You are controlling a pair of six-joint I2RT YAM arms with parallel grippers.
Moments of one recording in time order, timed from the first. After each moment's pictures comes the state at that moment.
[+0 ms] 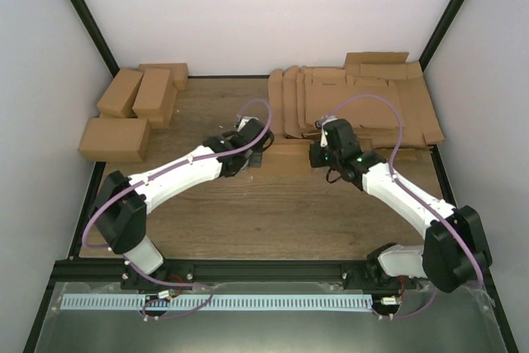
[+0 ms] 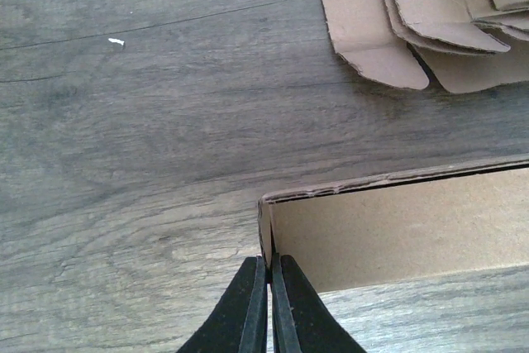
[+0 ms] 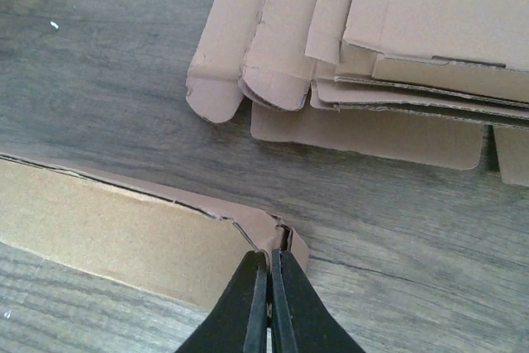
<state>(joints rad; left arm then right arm) -0.81 1.63 1.26 -0.64 -0.42 -0.55 0.48 1.30 0.88 -0.34 0.05 0.26</state>
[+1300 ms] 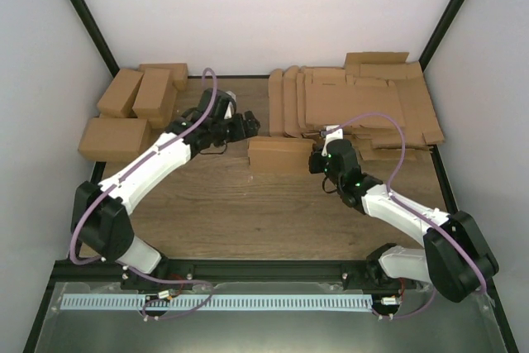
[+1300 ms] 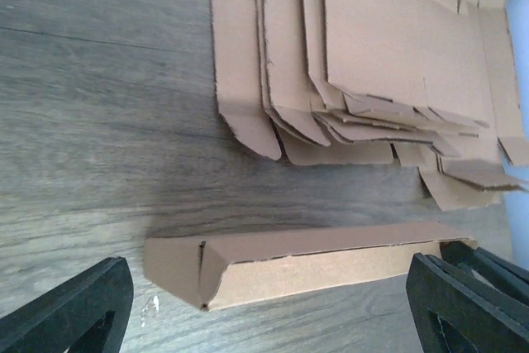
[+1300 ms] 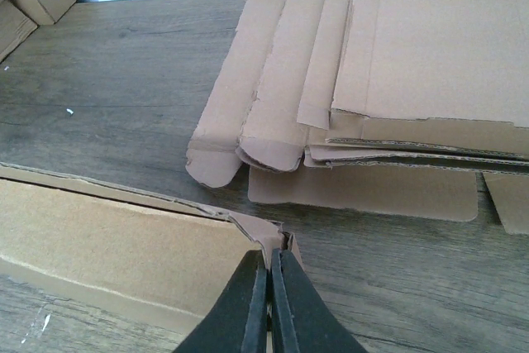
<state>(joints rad) -0.55 1.51 1.29 -0.54 0.10 -0.71 0.54 1.22 0.57 0.17 0.18 0.30</state>
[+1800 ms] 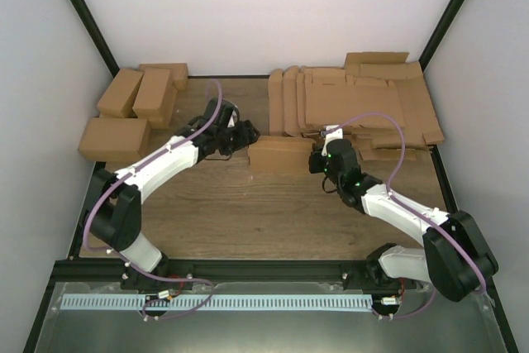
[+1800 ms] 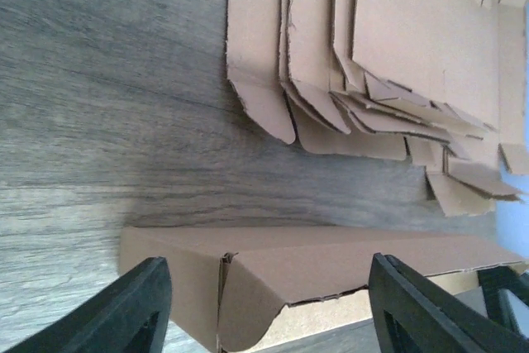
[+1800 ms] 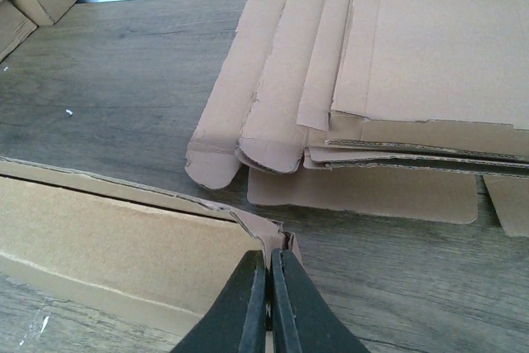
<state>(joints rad) -0.53 1.60 1.18 -0.38 0.19 -0.82 0.54 1.22 0.57 0.18 0.18 0.30</state>
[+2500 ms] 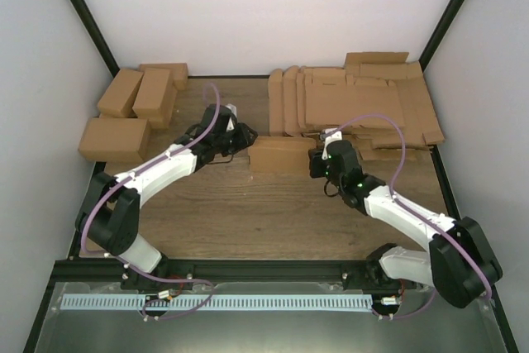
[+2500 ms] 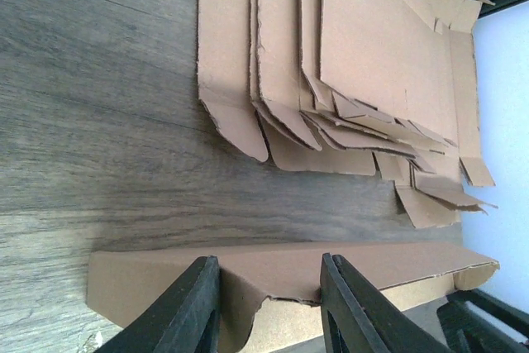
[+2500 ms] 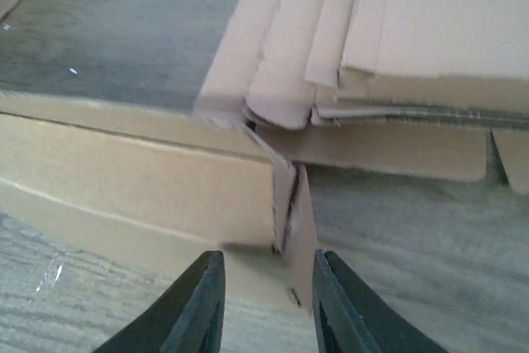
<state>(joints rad) -0.54 1.57 1.05 -0.17 0.20 -0.86 0.54 1.18 0.58 0.09 0.15 0.30</state>
